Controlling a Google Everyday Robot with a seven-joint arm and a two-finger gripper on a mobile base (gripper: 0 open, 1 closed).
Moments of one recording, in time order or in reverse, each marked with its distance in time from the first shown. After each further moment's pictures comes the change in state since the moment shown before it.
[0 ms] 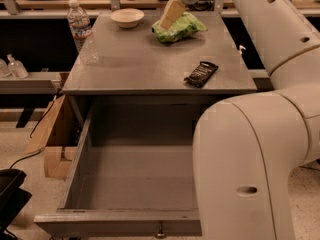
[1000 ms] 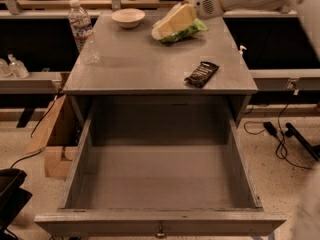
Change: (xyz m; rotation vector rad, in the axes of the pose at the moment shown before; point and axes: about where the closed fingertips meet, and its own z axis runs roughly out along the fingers) arm -0.040 0.100 -0.102 -0.284 -0.415 0.309
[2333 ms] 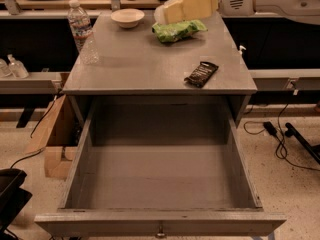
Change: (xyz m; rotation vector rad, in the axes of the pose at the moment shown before) arm -0.054 0.065 -0.091 0.124 -0.188 0.115
